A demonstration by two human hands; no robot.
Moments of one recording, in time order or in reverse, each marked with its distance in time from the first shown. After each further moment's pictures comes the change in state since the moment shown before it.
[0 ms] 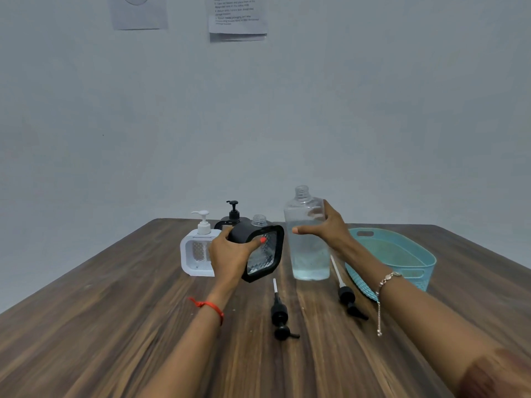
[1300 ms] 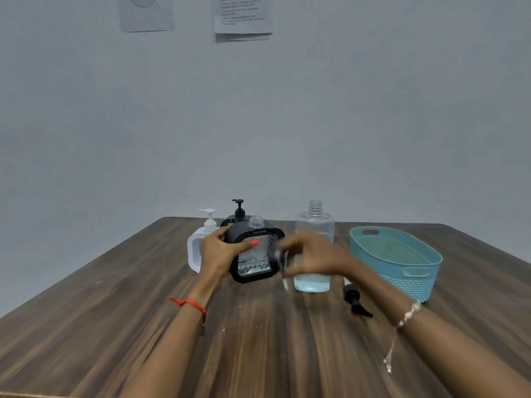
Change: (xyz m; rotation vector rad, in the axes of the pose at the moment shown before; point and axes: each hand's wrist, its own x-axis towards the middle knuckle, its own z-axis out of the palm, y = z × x) left_hand 0.007 0.001 -0.033 -0.147 -0.192 -0.071; right_hand -0.063 -0.052 0.022 -0.293 -0.704 -0.394
